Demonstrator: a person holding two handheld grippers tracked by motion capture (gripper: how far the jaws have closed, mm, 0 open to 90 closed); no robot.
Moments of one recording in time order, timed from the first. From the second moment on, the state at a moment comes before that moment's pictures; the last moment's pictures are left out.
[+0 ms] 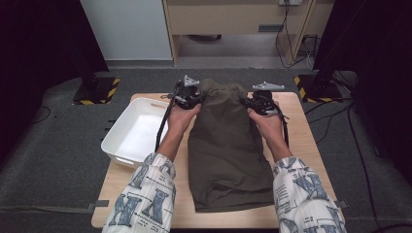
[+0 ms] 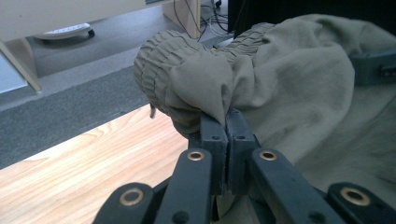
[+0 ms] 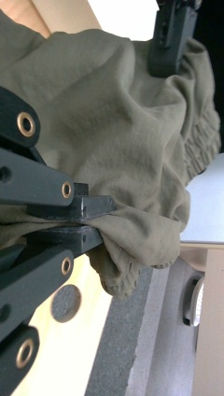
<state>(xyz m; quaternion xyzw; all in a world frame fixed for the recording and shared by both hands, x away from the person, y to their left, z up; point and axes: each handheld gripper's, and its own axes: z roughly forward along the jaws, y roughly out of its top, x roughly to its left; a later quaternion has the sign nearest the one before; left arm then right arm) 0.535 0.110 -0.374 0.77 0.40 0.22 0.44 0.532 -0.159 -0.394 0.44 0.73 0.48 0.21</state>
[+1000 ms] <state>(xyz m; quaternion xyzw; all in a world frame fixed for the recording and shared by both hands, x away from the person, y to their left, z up) 0.513 0.107 -0.370 0.77 0.38 0.22 0.46 0.506 -0.171 -0.389 0.44 0.73 0.49 0.21</state>
